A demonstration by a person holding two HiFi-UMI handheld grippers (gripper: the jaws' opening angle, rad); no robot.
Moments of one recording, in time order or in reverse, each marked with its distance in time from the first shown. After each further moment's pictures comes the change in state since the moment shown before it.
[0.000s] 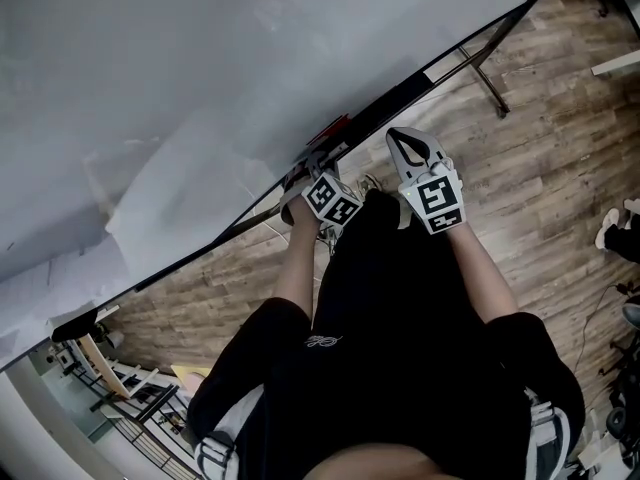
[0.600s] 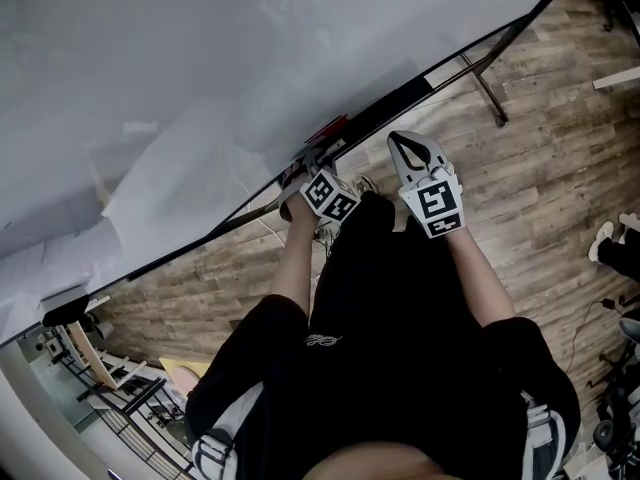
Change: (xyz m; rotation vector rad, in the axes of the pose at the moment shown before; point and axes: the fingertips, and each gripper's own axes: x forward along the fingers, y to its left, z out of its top) left arm 0.003 0.002 0.006 -0.047 0.006 0.028; right arm -0.009 -0.005 -0.001 -0.025 0.006 0.019
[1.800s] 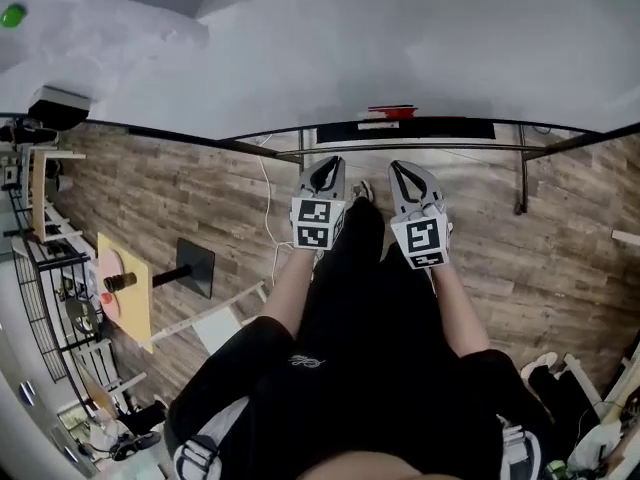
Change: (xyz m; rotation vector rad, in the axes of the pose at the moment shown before) left arm -0.131 -0.011 -0.053 -1.002 -0.419 0.272; right arm -0.008 0.111 -0.006 -0.237 -0.035 0.364
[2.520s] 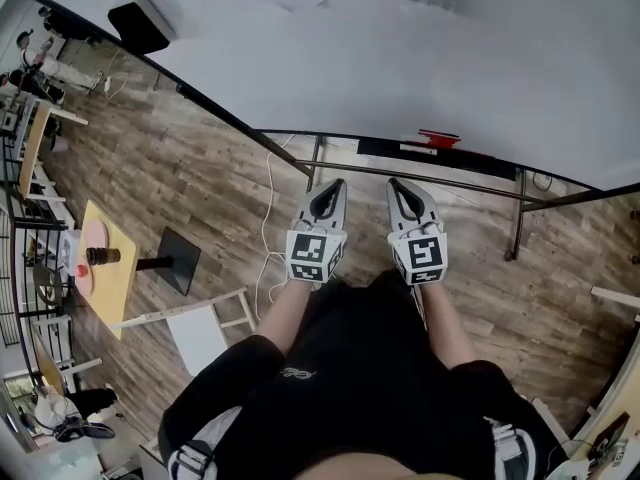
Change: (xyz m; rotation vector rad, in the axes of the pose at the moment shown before) left arm -0.127 0.065 0.011 -0.124 -0.302 0.094; right arm 0.024 0.106 0.064 0.052 -0.143 0.105
